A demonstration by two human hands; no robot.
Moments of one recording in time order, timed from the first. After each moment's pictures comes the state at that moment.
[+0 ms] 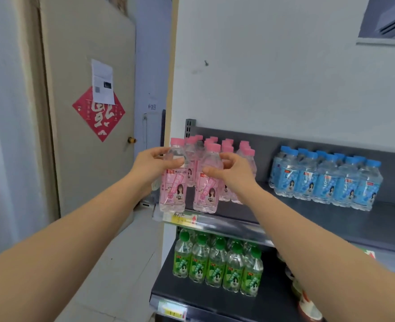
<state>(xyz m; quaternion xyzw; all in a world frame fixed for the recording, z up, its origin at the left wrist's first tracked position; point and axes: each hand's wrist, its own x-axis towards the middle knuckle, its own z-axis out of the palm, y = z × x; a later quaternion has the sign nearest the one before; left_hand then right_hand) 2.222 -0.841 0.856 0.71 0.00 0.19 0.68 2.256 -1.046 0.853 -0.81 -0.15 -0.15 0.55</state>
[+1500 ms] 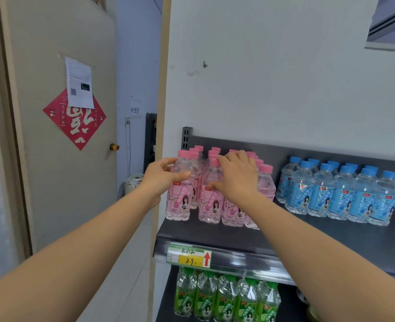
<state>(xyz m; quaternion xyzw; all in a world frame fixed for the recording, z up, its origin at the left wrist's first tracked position) 2.343 -0.819 0.847 0.71 -0.06 0.15 0.69 2.340 -1.009 0.868 -0.93 -0.10 -0.36 -0.04</state>
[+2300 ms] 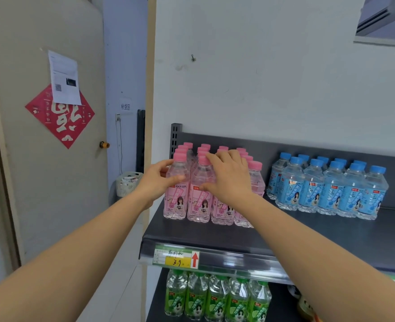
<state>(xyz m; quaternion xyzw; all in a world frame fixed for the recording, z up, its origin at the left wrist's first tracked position) 2.365 -0.833 0.830 0.77 -0.11 0.14 0.61 2.345 -1.024 0.858 -0.91 -0.14 -0.38 0.01</state>
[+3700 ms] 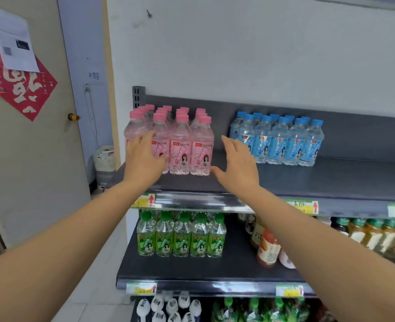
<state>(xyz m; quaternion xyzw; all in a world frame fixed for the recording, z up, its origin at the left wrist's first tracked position) 2.266 -0.924 0.806 0.87 -0.07 0.29 0.39 2.251 -1.144 0.803 -0.94 -0.05 -0.32 0.12</state>
